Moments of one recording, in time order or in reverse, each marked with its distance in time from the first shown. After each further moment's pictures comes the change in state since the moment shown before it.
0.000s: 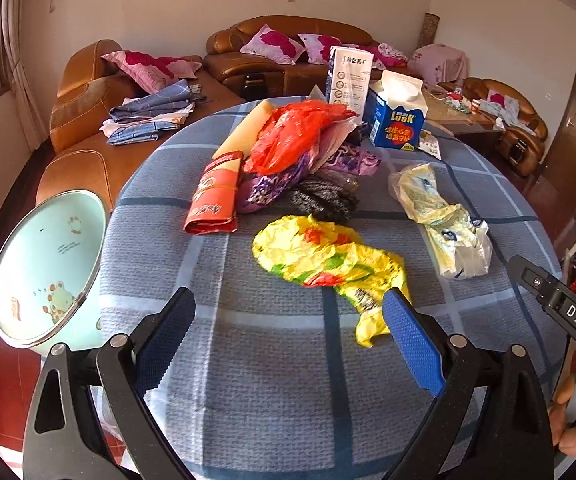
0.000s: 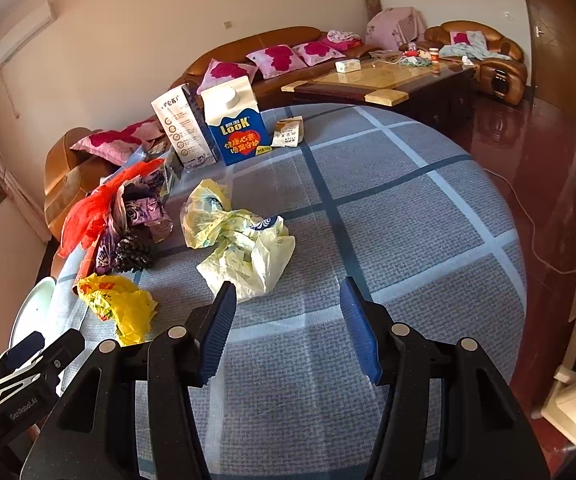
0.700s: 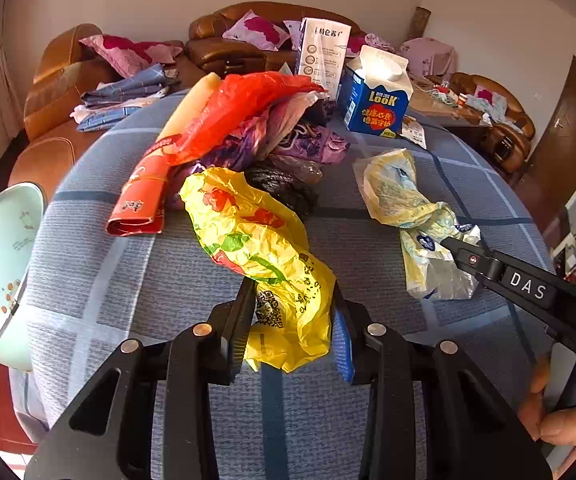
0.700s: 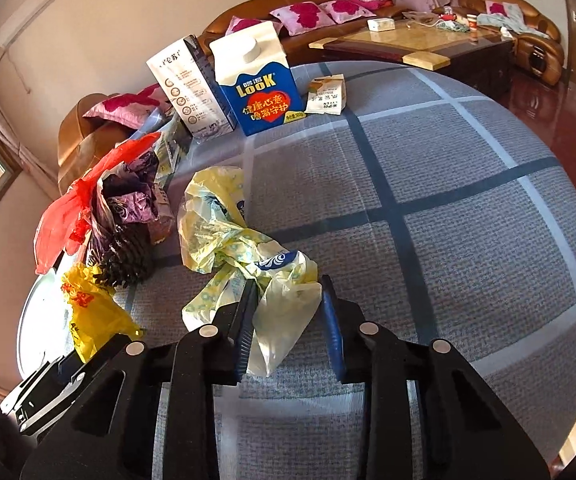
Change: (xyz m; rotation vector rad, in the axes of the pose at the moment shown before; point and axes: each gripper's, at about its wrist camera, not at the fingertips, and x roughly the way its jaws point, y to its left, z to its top) left arm 0.041 -0.023 0.003 -0.006 0.035 -0.059; right arm 0.070 0.013 0.031 -0.034 0.171 0.099
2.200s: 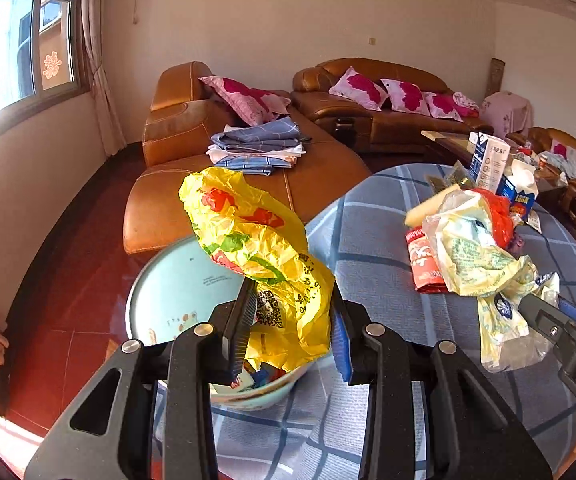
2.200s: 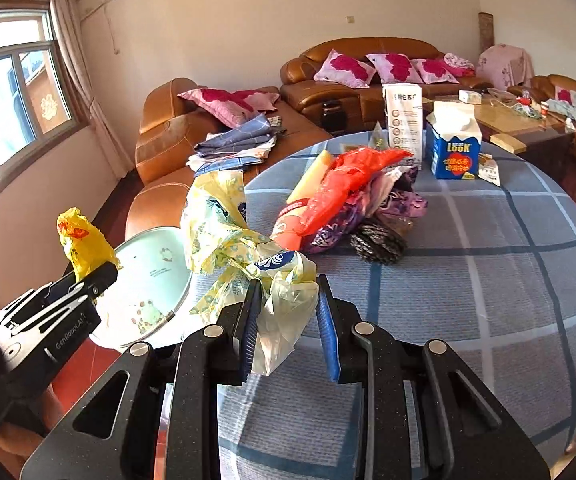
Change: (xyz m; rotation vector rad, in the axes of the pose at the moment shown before) left arm -0.119 0.187 0.009 -0.100 -0.191 0.300; right arm -0.054 0.200 -0.060 -0.278 -0.130 0.127
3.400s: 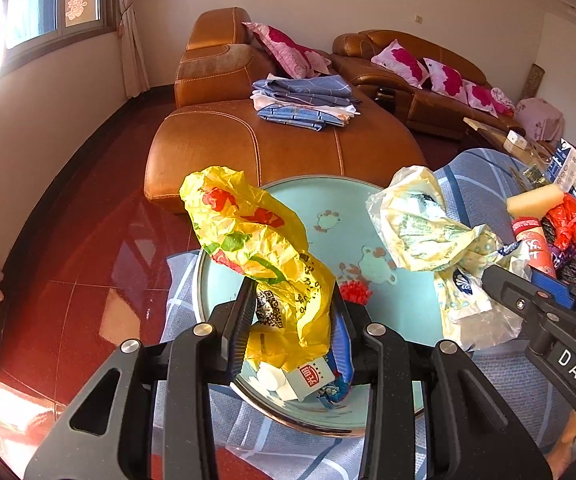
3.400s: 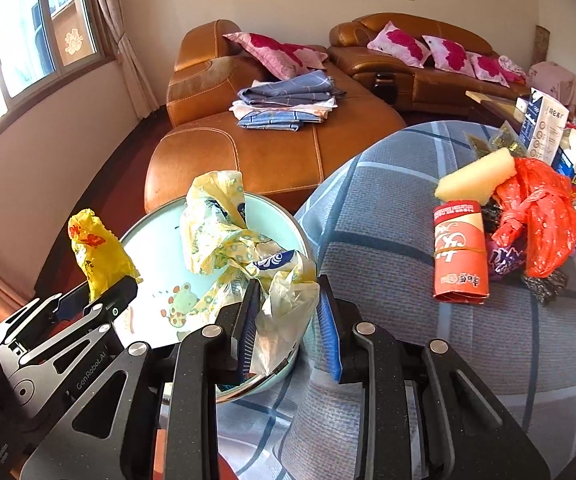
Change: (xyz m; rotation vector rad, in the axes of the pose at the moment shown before) left arm 0.073 0.113 -0.028 -0.152 0.163 0.024; right arm 0.115 0.130 0.009 -0.166 0.173 0.041
